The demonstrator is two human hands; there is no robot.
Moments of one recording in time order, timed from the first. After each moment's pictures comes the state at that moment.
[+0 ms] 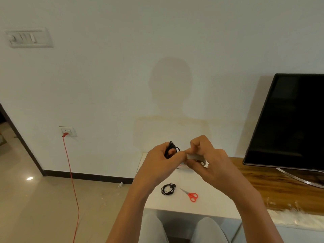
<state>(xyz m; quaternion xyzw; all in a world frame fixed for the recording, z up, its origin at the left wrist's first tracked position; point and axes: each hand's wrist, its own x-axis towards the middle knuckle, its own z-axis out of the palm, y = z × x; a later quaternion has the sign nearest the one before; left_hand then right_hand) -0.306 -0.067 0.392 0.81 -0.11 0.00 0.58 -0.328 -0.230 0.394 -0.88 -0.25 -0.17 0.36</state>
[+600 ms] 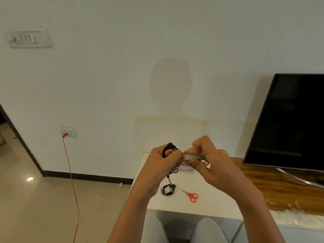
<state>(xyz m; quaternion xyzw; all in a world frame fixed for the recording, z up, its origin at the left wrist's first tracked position) -0.306 -0.069 0.386 0.73 -0.10 -0.06 0.67 -0.328 -0.235 0.396 -0.88 -0.26 -0.16 0.36</state>
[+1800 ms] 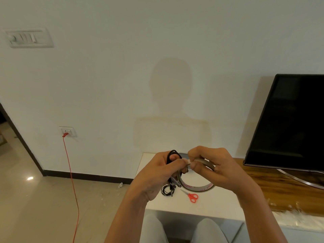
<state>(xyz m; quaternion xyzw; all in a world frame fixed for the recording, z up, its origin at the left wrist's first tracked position) -0.310 -0.062 0.384 0.72 -0.13 -0.15 0.66 -0.306 -0.254 0.378 -0.83 -0.38 -0.19 0.36</state>
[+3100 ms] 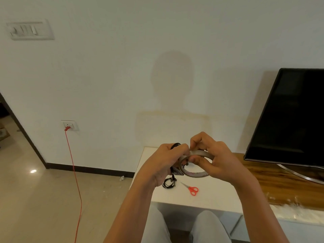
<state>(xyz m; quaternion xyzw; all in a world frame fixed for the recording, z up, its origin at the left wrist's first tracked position) -0.308 -0.075 0.395 0.72 -0.07 -0.18 0.67 -0.308 -0.249 0.377 -0.84 -0.33 -0.14 0.40</state>
